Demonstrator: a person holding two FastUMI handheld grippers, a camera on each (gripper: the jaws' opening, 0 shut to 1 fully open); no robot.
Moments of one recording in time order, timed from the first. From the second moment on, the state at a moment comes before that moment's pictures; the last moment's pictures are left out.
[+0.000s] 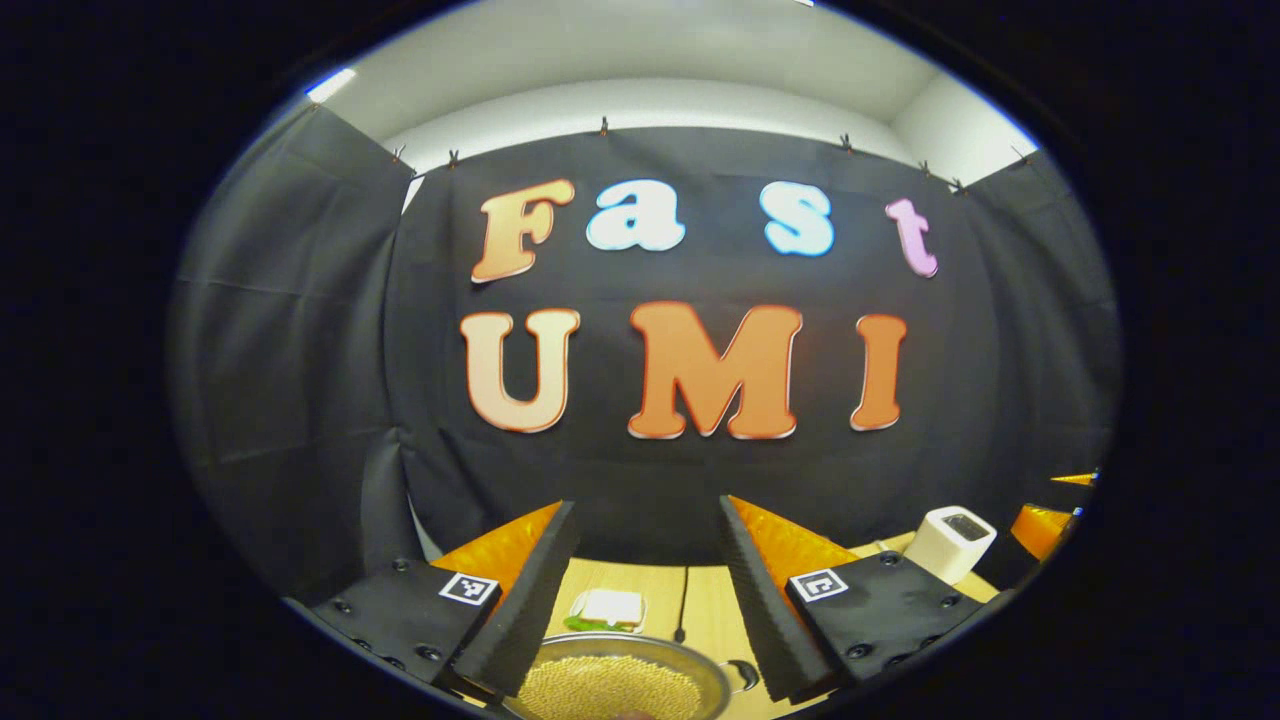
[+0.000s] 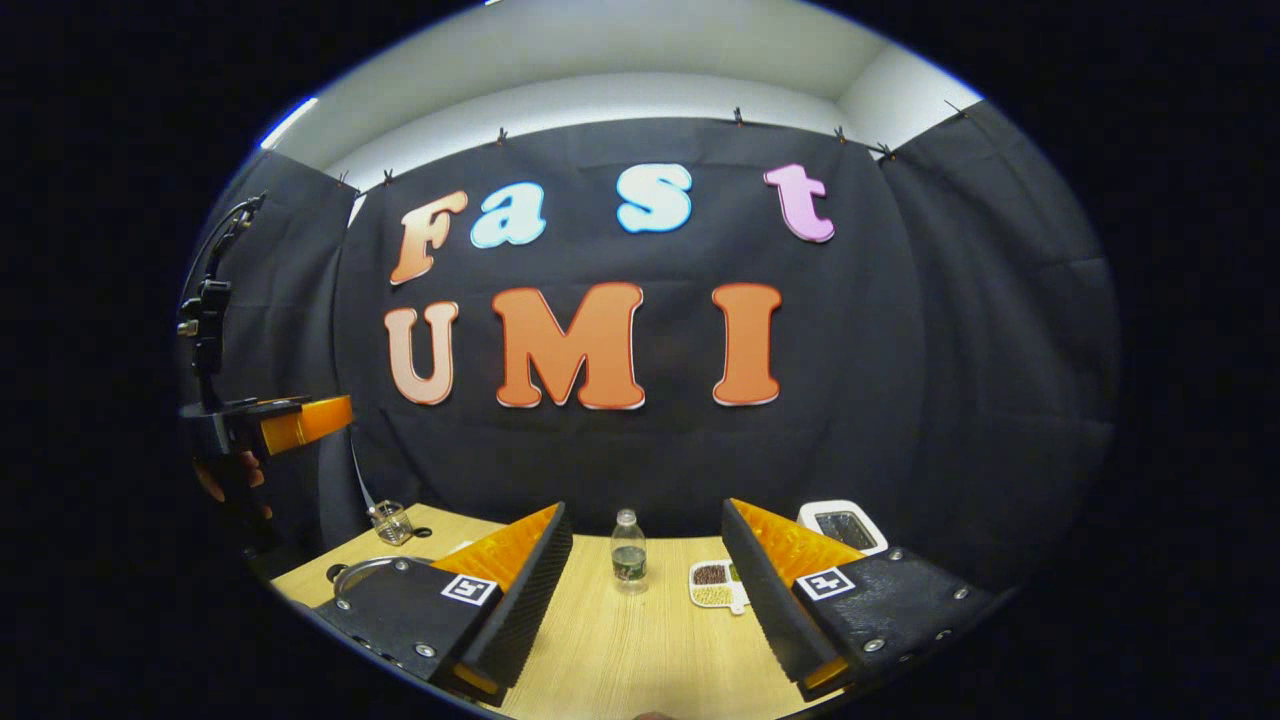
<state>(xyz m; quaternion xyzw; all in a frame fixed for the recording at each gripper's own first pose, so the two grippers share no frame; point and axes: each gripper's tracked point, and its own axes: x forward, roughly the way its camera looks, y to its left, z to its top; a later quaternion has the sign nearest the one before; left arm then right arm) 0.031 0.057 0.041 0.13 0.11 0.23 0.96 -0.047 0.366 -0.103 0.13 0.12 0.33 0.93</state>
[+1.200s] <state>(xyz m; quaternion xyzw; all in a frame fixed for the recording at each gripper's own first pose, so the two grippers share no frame) 0.046 -0.031 0.165 0.12 -0.02 0.13 0.98 -0.021 0.289 0.041 0.15 -0.01 0.31 0.94</state>
